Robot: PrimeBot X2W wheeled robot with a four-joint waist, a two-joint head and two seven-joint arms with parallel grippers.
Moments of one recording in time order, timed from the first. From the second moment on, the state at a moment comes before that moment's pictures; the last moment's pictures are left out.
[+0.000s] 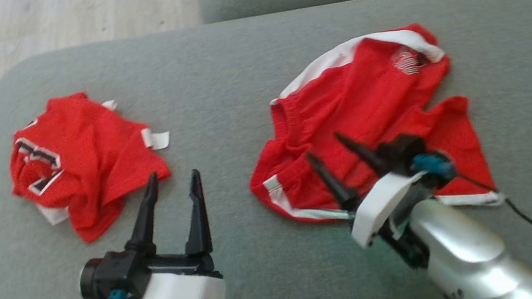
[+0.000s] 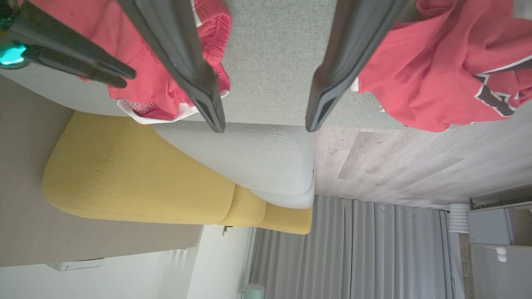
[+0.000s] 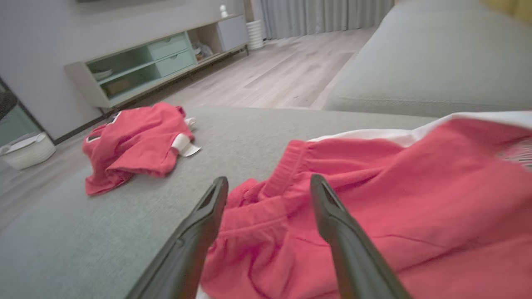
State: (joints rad) left arm -0.14 0.05 -0.30 0.22 -0.26 -0.04 -0.25; right arm -0.50 -0.07 0.66 0.76 0.45 0.13 -0.22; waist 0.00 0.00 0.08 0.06
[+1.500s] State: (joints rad) left arm -0.16 0.05 -0.27 0.22 -0.23 -0.07 -0.25; right arm -0.18 -0.05 0.00 0.65 0.13 0.13 -0.16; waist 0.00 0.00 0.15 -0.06
